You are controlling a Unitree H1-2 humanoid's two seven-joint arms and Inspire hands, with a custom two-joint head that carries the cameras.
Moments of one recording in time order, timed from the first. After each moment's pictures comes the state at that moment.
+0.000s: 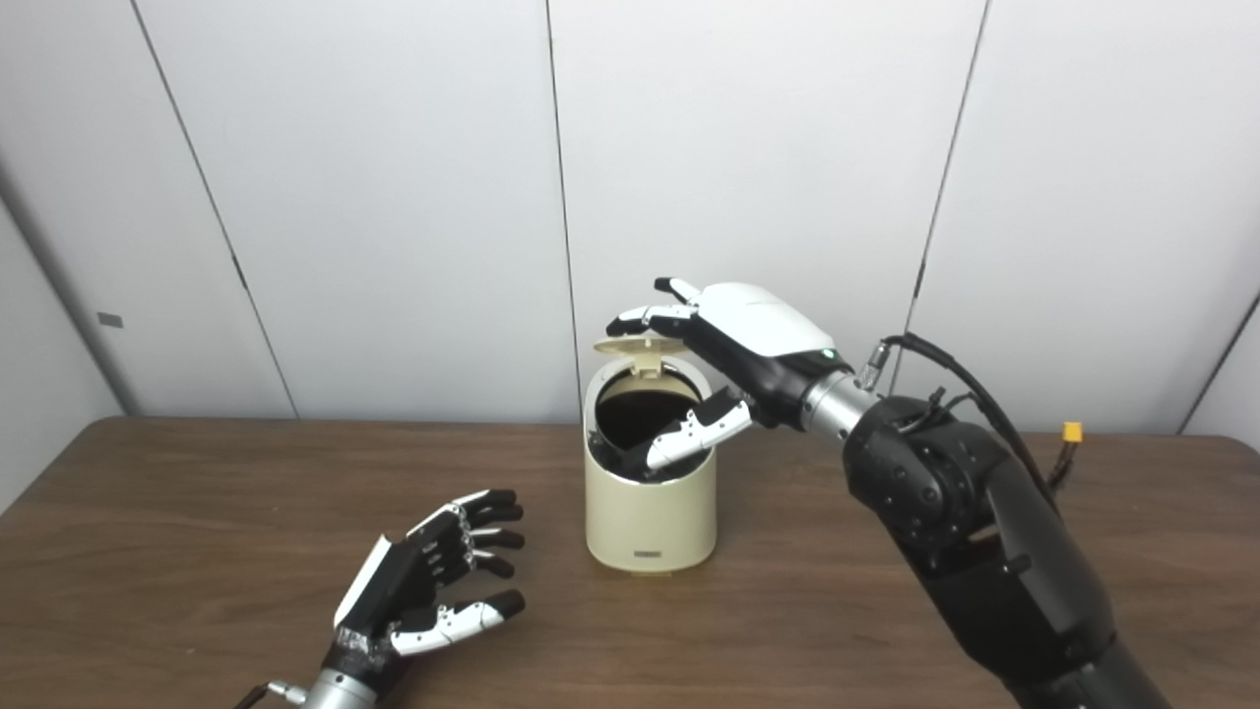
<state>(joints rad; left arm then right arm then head) -0.17 0.12 -0.02 0.16 -0.08 -0.28 -0.20 -0.77 -0.40 0.35 -0.10 -0.58 0.10 0.45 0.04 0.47</state>
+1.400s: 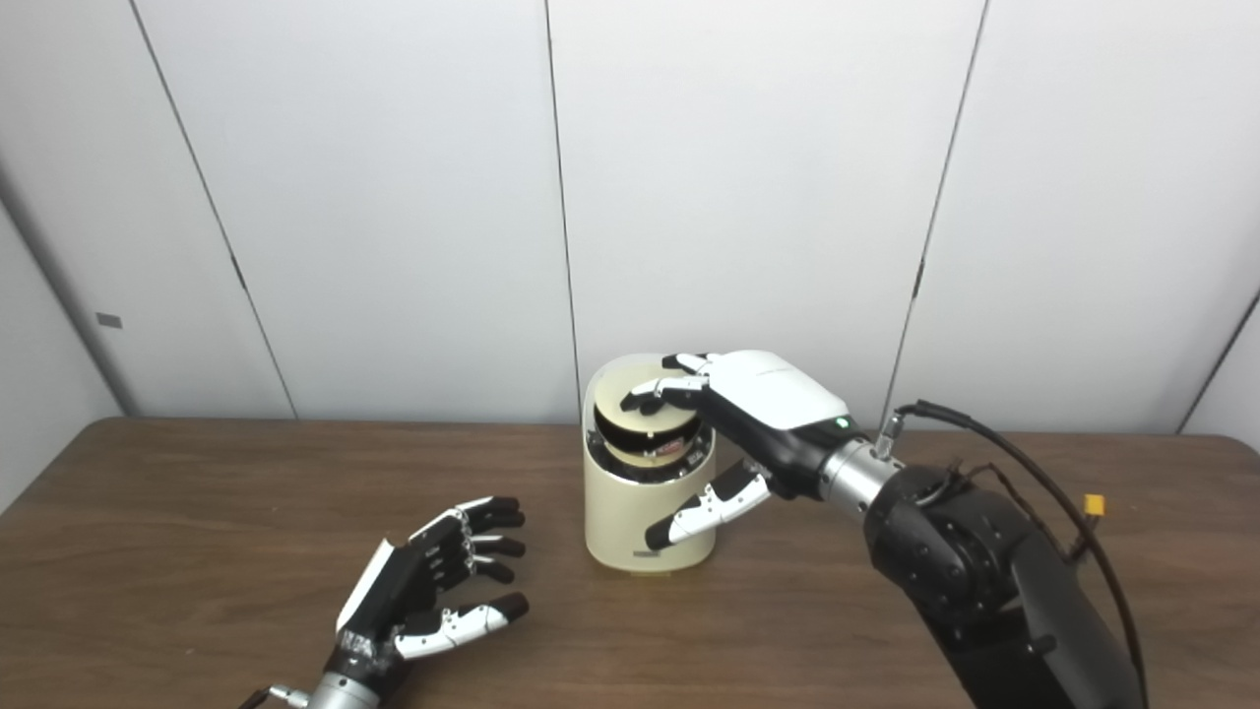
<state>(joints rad) -0.16 0.12 -0.02 0.14 -0.04 -0.26 -0.19 -0.63 -0.41 0.32 -0.17 -0.64 0.06 0.50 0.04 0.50</state>
